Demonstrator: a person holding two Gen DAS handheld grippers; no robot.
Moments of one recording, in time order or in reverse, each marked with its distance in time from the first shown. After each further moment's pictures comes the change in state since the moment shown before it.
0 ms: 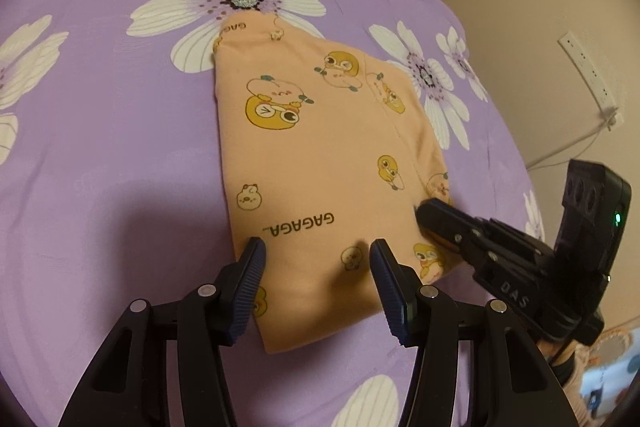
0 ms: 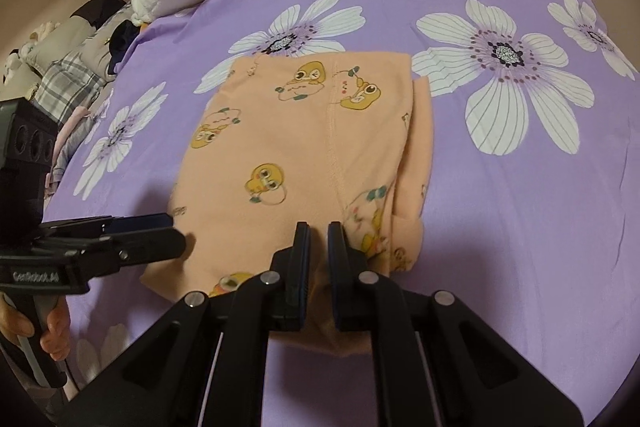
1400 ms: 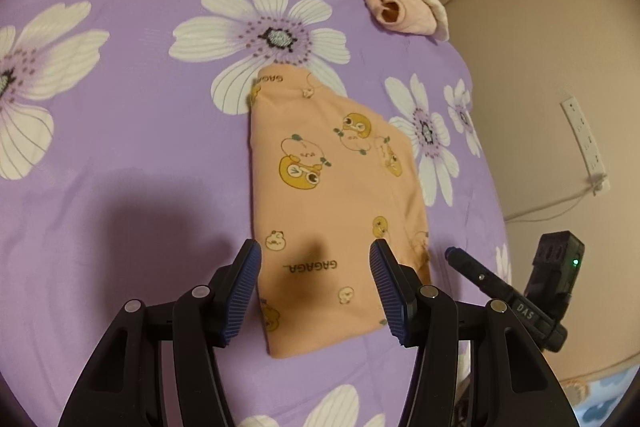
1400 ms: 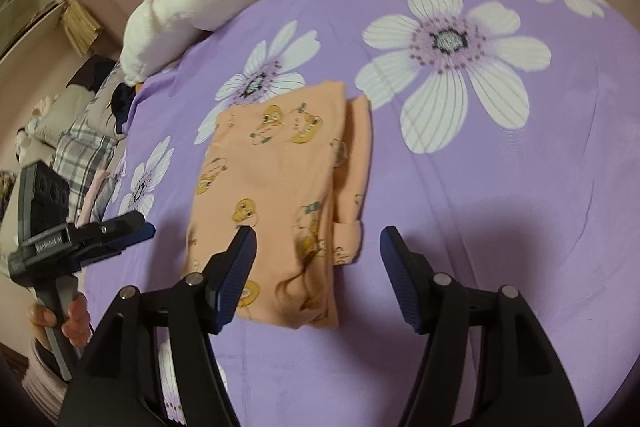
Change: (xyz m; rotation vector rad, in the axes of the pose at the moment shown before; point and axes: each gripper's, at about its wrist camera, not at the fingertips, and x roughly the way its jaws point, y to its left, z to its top) left arm -0.029 0.024 0.032 -0.183 -0.047 -0.065; right arm -0.033 -0.054 0.011 0.238 -0.012 0.099
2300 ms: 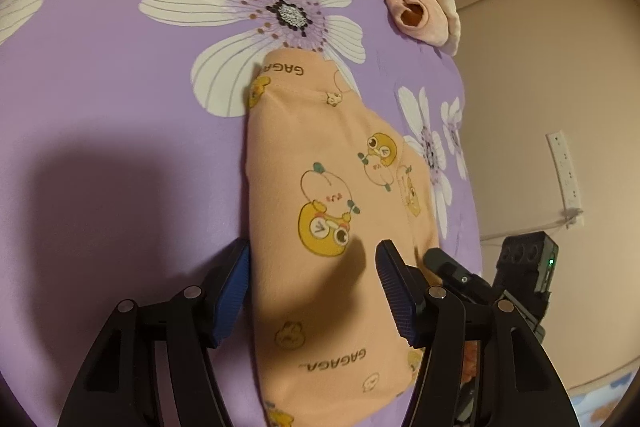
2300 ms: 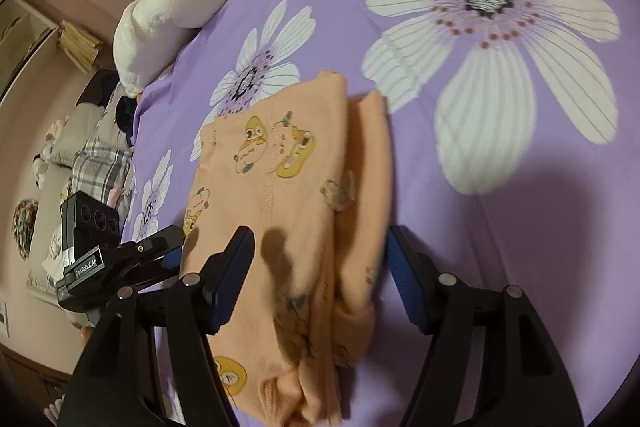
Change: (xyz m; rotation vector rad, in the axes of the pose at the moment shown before) left arm 0.061 0.034 0.029 -0.101 0.029 -0.159; right arm 0.066 -0.016 0.034 0.070 0.087 0.126
